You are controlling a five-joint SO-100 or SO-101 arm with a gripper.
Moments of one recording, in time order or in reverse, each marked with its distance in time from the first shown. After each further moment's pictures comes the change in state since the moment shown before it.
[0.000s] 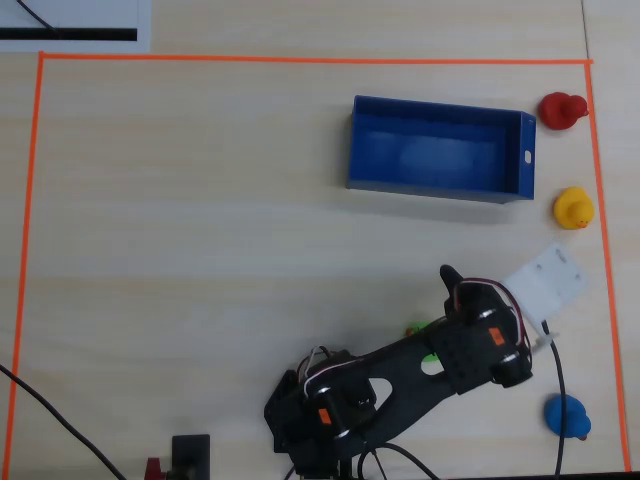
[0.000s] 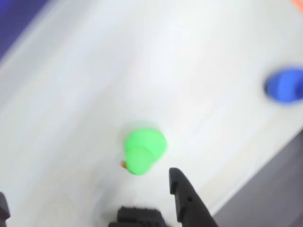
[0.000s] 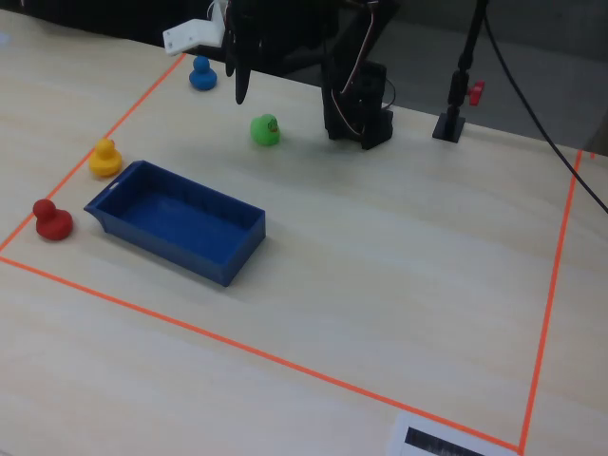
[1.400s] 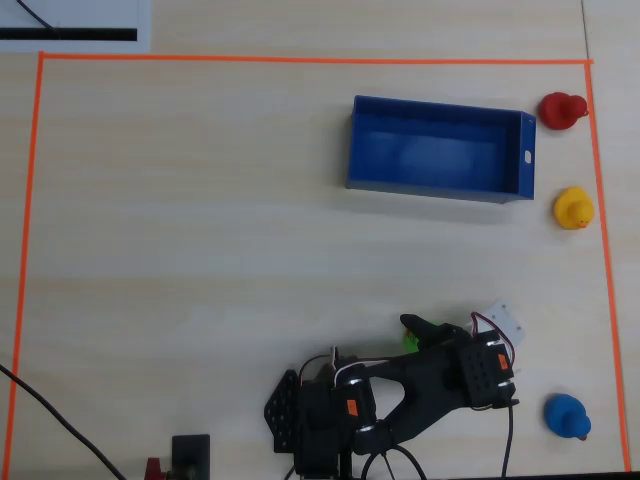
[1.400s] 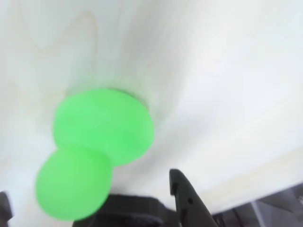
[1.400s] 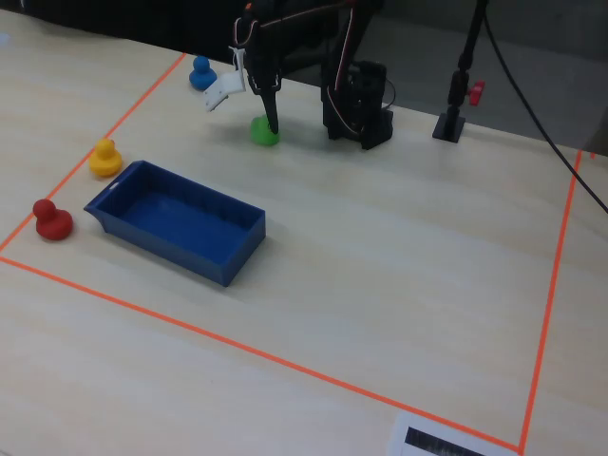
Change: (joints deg) arm 9.6 -9.1 24.3 -12.0 -8.6
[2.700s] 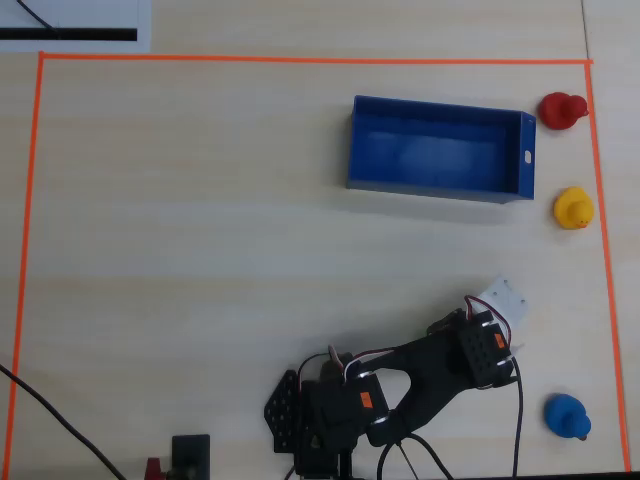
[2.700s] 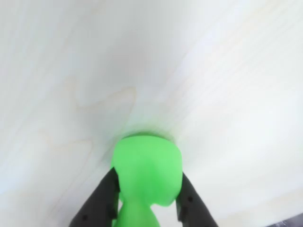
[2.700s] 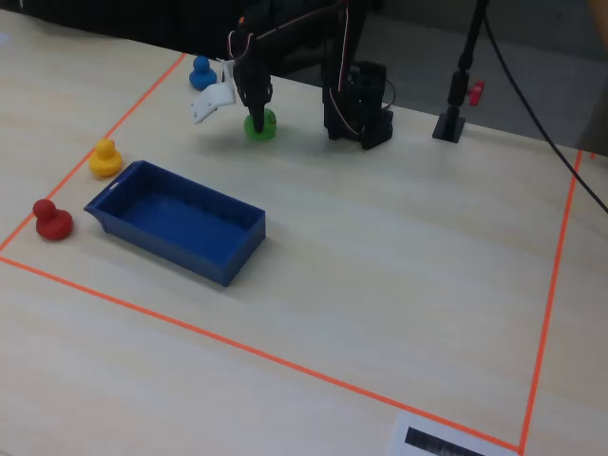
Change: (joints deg) arm -2.8 -7.0 -1.0 -10.8 -0.4
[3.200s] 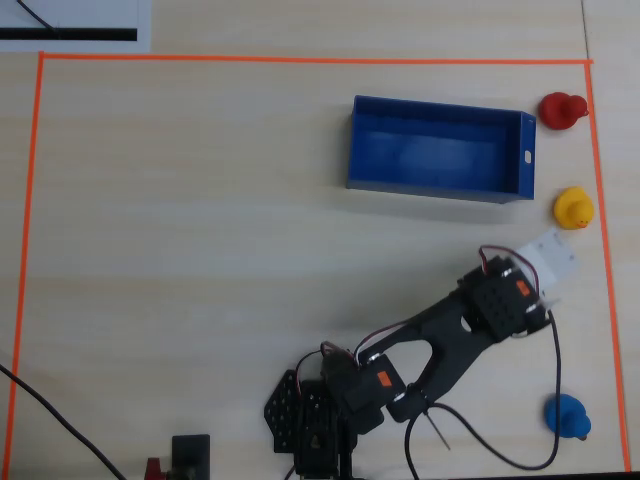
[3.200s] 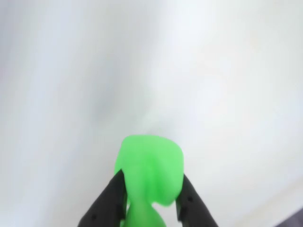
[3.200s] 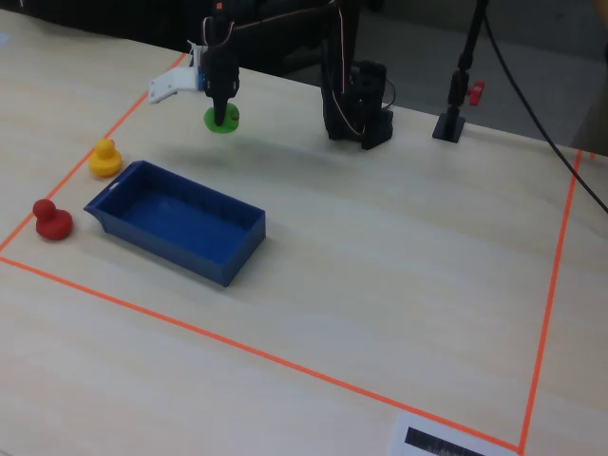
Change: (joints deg) arm -17.1 -8.8 -30.9 12.0 21.6
